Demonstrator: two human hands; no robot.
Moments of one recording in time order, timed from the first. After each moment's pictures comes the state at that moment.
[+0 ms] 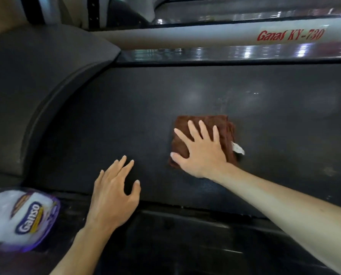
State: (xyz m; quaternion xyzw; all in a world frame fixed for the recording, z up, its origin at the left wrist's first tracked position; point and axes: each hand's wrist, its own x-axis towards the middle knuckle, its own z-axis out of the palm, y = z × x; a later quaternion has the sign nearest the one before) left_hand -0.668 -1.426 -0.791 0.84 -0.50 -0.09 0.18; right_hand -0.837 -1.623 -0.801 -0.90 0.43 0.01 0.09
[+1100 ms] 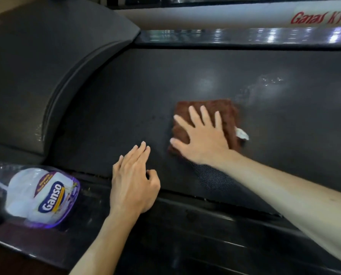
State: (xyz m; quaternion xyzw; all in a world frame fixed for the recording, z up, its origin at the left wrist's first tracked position) left_hand -0.671 -1.428 -0.793 0.87 -0.46 -0.08 0.18; right_hand -0.780 -1.612 -0.801 -0.91 0.40 0.02 0.08
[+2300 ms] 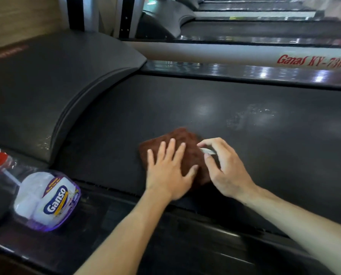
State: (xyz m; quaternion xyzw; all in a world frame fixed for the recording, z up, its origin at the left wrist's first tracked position) left_hand -0.702 -1.508 -0.806 0.83 -0.56 -0.06 0.05; right_hand -0.863 -1.593 -0.786 -0.85 0.29 -0.34 0.29
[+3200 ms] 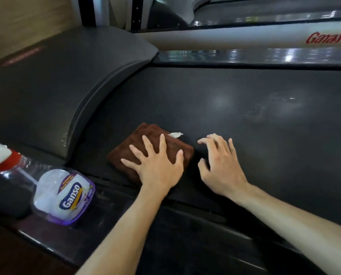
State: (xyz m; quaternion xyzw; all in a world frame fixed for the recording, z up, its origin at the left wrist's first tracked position) left_hand -0.672 -1.502 -0.802 0.93 -0.35 -0.07 0.04; right_hand -0.820 -1.586 -0.813 -0.88 0.36 -0.20 0.22
